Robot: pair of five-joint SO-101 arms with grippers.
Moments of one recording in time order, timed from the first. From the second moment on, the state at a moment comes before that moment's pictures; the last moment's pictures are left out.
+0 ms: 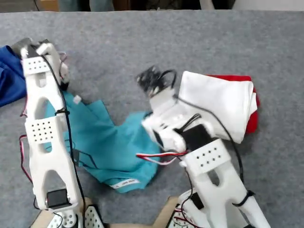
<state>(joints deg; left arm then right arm) -17.6 55.3 -70.0 100.4 31.9 -25.0 -44.2 40.5 60.3 6.3</state>
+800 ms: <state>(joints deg) -27.8 2.3 -16.8 92.7 21.1 -28.8 -20.7 17.1 60.4 -10.1</state>
